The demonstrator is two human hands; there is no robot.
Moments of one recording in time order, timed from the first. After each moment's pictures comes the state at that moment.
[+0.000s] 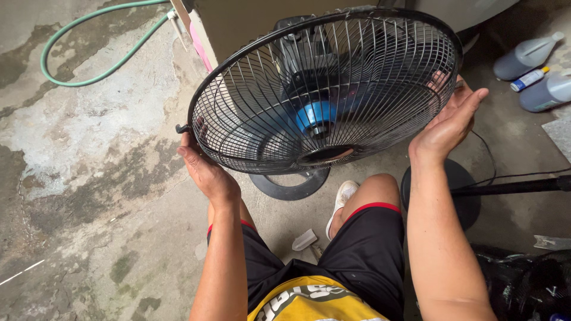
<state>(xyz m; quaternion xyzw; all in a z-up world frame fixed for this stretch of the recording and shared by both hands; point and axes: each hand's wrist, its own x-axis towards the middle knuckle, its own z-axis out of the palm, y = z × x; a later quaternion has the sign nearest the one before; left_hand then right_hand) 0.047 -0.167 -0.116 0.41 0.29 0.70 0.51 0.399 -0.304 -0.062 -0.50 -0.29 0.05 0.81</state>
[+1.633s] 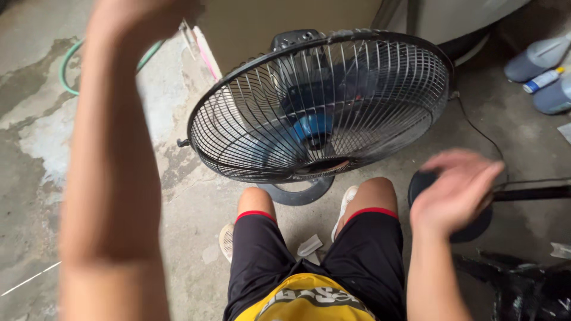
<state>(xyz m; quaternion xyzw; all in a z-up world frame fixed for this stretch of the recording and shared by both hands) 0.066 0.034 0.099 0.87 0.41 0.20 0.18 0.323 -0.383 -0.039 -0.55 -0.23 0.04 0.80</state>
